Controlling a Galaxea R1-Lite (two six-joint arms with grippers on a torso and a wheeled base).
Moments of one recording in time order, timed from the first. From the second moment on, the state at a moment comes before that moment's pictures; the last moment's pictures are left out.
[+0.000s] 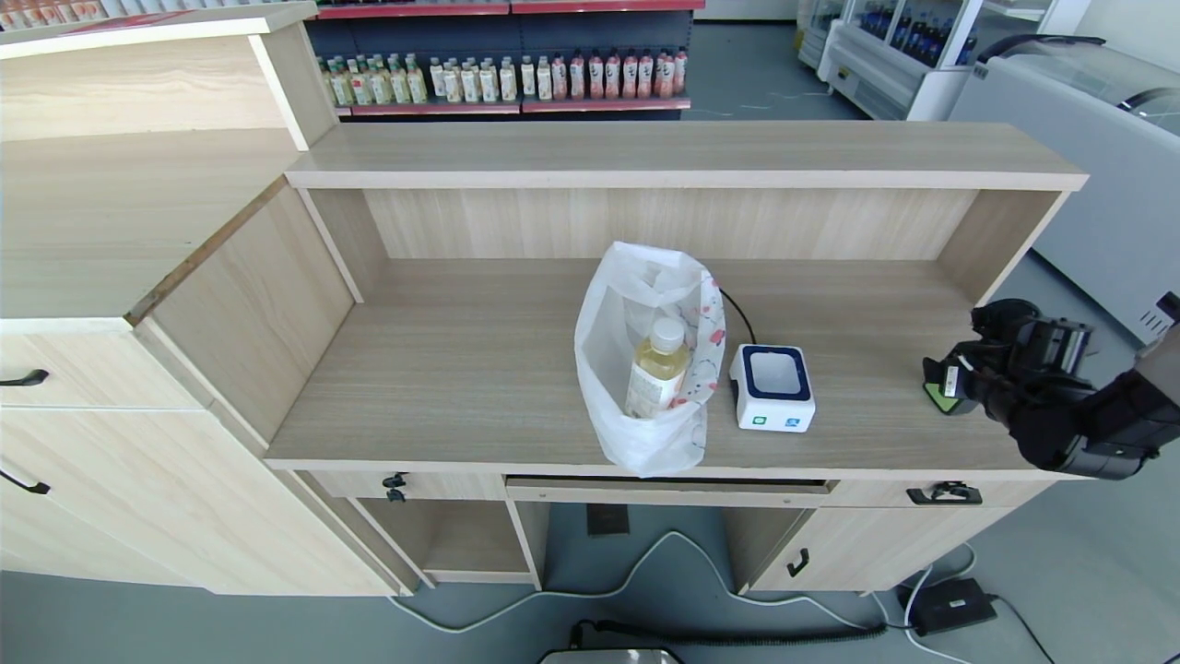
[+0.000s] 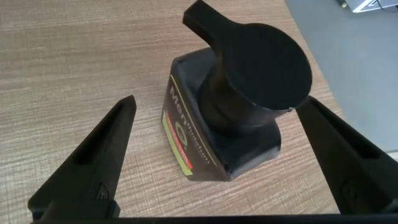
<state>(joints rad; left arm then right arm) 0.00 0.00 0.00 0.01 -0.04 -0.02 -0.24 2.33 -1.20 -0.94 -0.16 -0.16</state>
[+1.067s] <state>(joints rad) 0.00 0.00 0.00 0.01 -0.04 -0.02 -0.22 2.24 -1.10 -1.01 -0.10 -0.37</state>
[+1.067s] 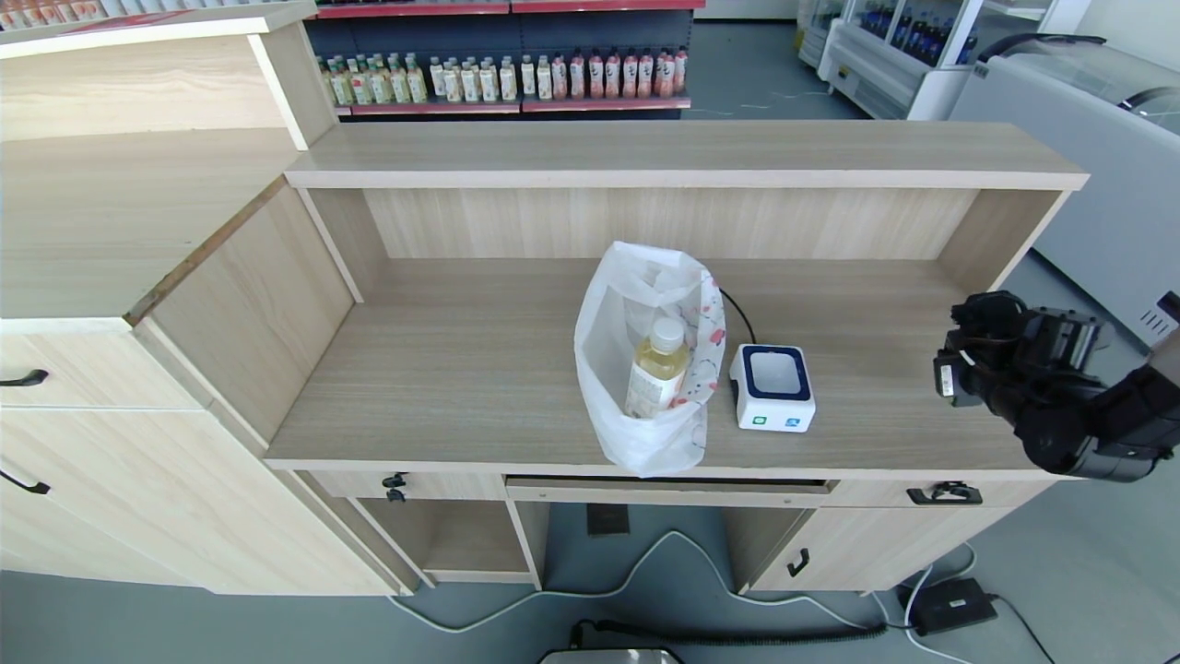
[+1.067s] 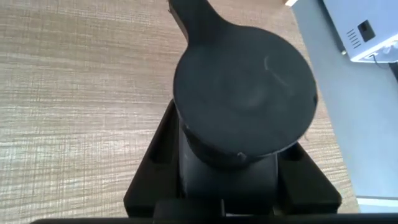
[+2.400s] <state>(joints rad) 0.00 0.00 0.00 0.01 -0.04 -0.02 0.61 1.35 -0.51 -0.97 0.72 -2.55</state>
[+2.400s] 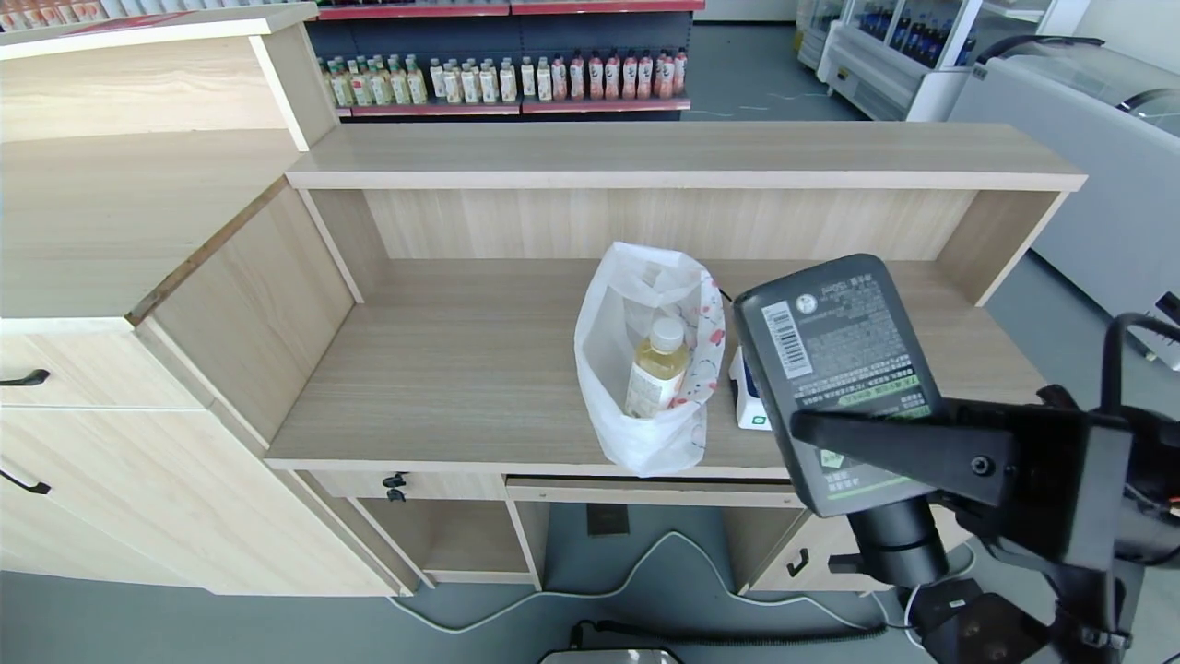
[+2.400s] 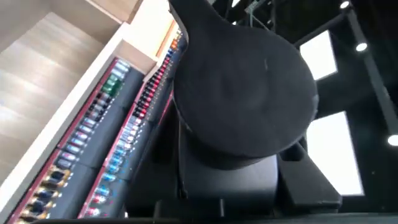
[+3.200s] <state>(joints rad) 0.00 0.00 0.00 0.01 -0.04 -0.02 0.81 1.37 -0.52 -1.05 0.72 -2.68</state>
